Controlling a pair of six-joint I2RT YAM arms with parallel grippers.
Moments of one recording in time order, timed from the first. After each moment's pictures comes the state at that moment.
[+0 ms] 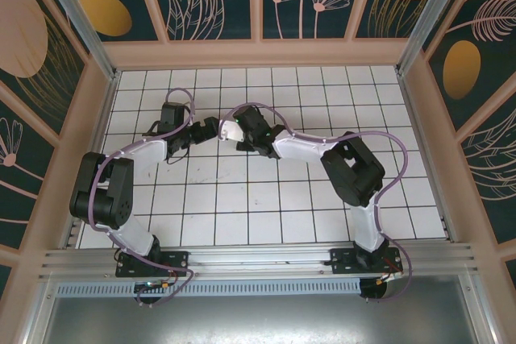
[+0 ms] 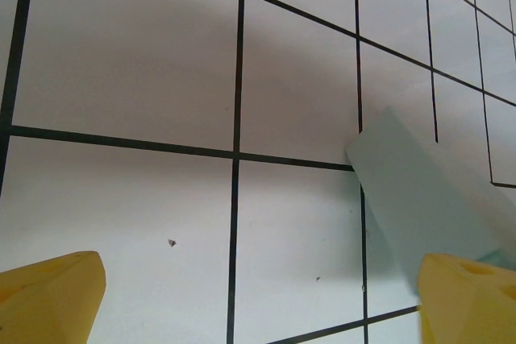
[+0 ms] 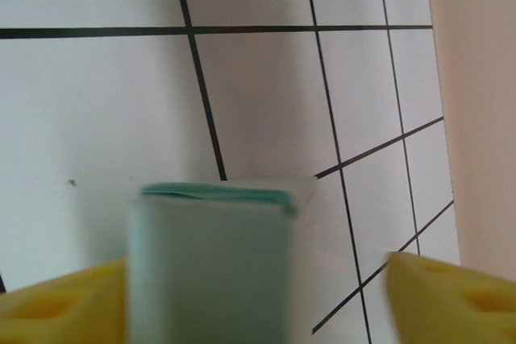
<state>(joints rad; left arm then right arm) -0.21 1.65 0.88 -0.01 0.31 -0.58 0.83 2.01 1.37 -0.10 0.26 -0.84</state>
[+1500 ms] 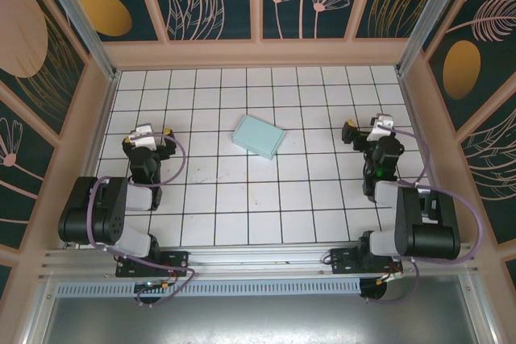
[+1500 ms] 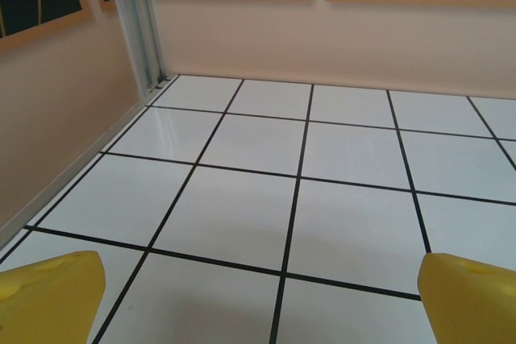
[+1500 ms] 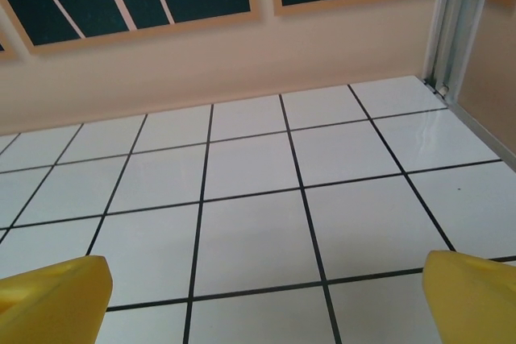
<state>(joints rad) -0.02 1.51 0.25 1.10 -0.21 -0.06 -0.07 1.38 0.31 0.91 -0.09 0.10</state>
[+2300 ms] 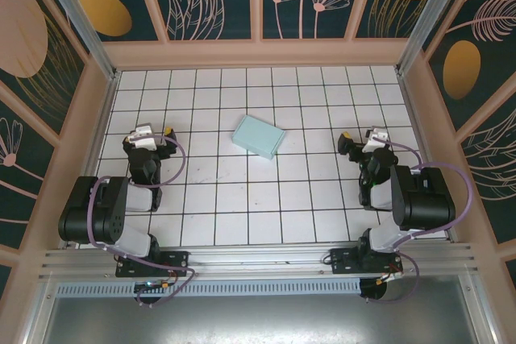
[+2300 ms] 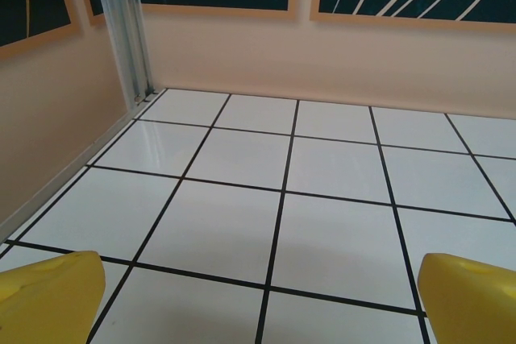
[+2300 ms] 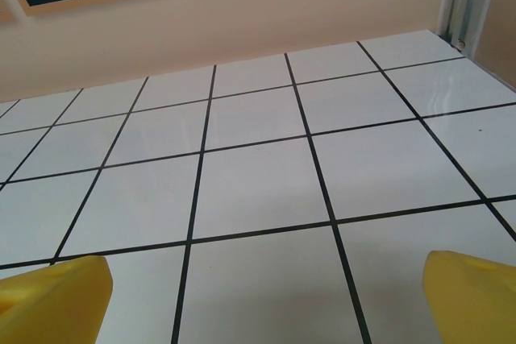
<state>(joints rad) -0.02 1.51 0.24 1.15 -0.19 -0.07 -0.06 1.56 0.21 1.17 -0.09 0.12</state>
